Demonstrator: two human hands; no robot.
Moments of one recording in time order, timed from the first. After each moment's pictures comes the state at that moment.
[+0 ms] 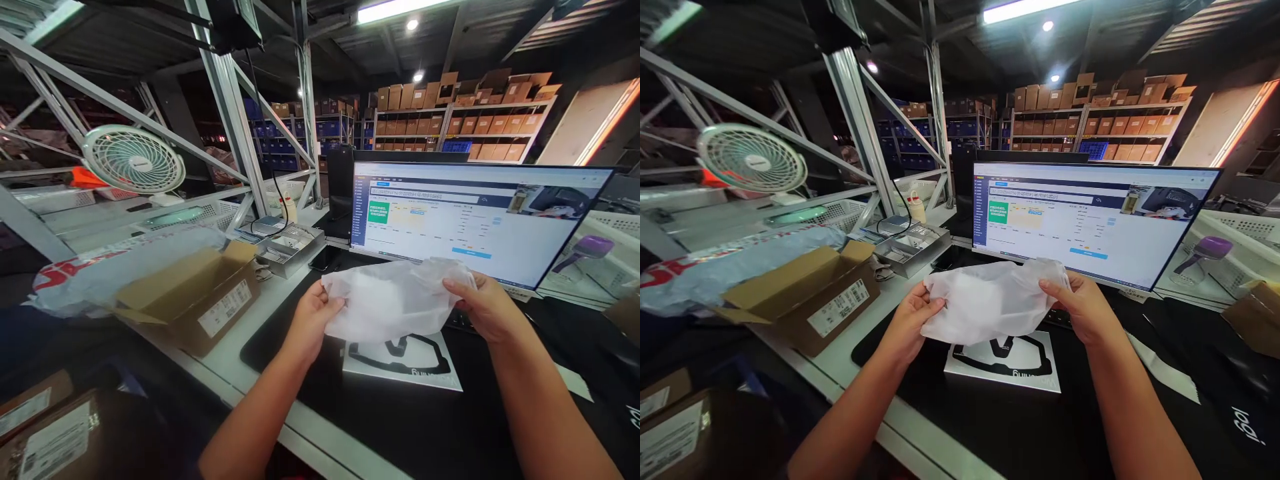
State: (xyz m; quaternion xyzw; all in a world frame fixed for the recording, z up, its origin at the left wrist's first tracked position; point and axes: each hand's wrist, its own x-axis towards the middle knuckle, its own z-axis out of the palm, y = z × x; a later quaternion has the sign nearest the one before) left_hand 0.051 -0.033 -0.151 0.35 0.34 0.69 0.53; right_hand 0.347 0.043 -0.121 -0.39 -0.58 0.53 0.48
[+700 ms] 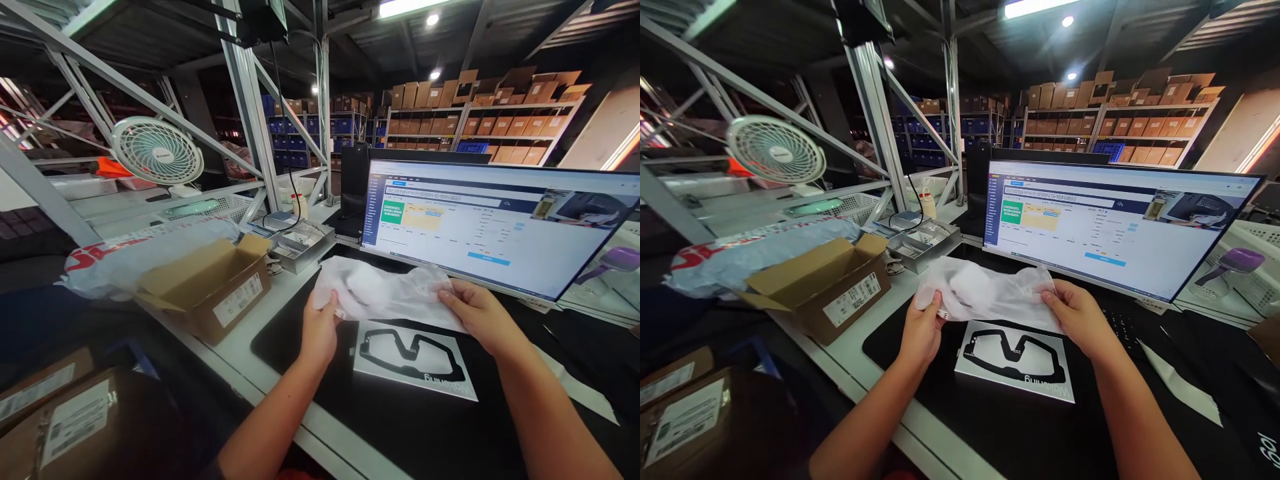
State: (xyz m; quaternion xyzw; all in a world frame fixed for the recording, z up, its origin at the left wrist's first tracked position) left_hand 0.053 -0.022 -0.195 0.22 0.36 0.79 0.44; right_hand 0.326 0.046 -0.137 -0.46 -0.70 0.40 0.37
